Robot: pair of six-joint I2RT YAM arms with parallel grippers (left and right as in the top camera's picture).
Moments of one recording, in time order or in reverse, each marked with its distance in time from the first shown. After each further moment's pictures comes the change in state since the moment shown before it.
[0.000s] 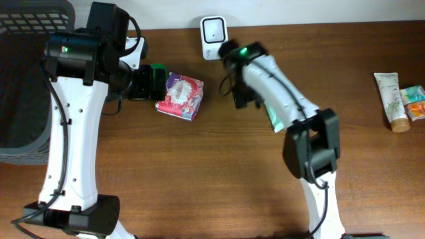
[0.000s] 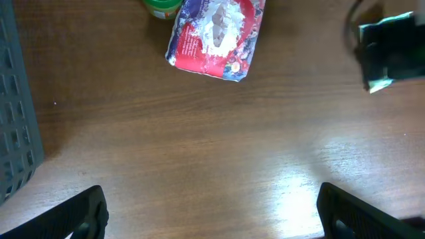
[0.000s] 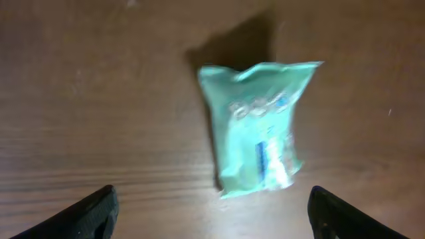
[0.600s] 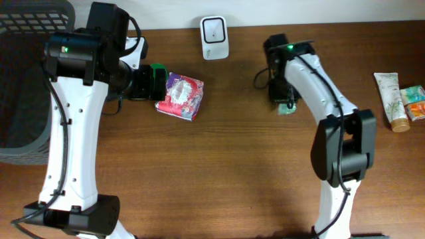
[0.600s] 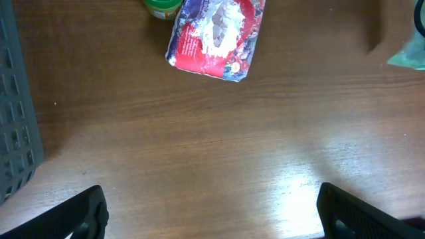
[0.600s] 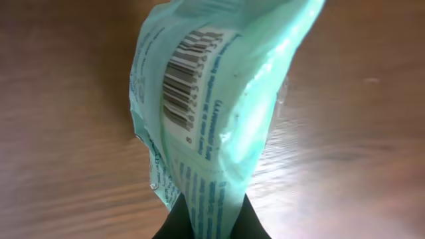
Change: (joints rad) left arm 0.000 0.000 0.000 0.000 0.000 0.000; right arm -0.176 -0.143 -0.284 0.166 0.077 0.069
